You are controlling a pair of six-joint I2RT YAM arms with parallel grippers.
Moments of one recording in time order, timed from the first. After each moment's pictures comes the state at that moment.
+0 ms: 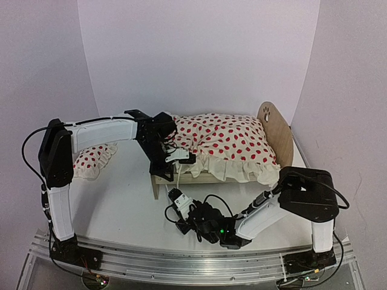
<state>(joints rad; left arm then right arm) -0.76 1.95 1.67 -1.00 0.28 0.72 1.32 2.08 0.89 0.85 0.52 0.04</state>
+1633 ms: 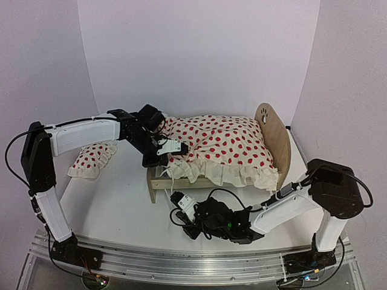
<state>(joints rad) -0.72 1.79 1.52 -0.77 0.16 0.84 1.32 1.88 0.83 0.53 0.34 0.11</state>
